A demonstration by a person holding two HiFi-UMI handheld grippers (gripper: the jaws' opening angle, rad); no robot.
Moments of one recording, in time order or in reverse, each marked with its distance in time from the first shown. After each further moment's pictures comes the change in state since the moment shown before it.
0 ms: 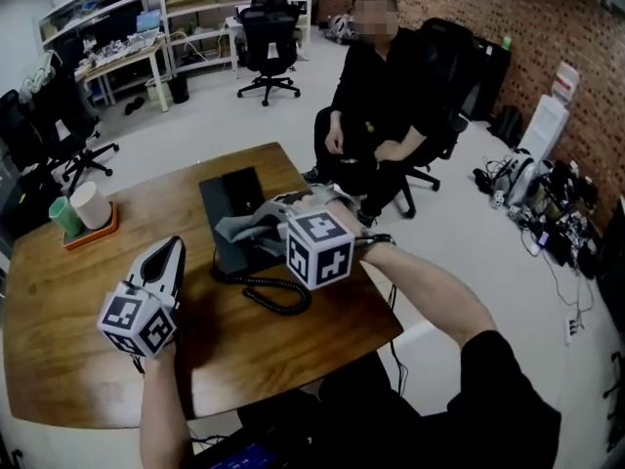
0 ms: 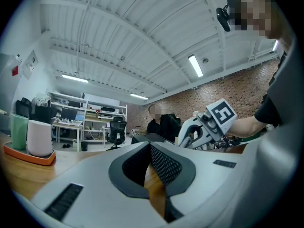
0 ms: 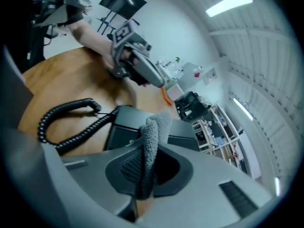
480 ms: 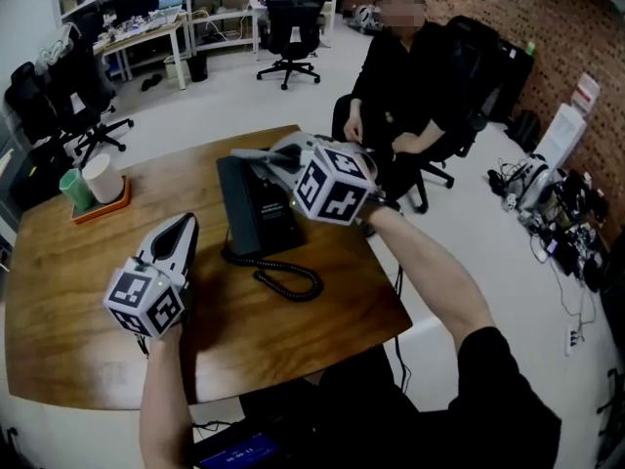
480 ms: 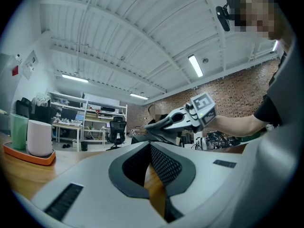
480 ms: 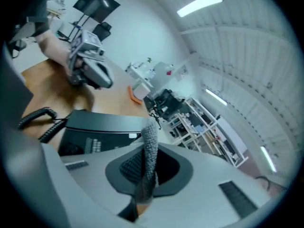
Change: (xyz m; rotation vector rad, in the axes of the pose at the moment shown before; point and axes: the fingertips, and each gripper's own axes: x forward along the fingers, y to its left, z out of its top) left arm 0.005 0.000 0.005 -0.010 0.001 0.005; right arm -0.009 -0.108 -0.027 0.257 -0.012 -0.244
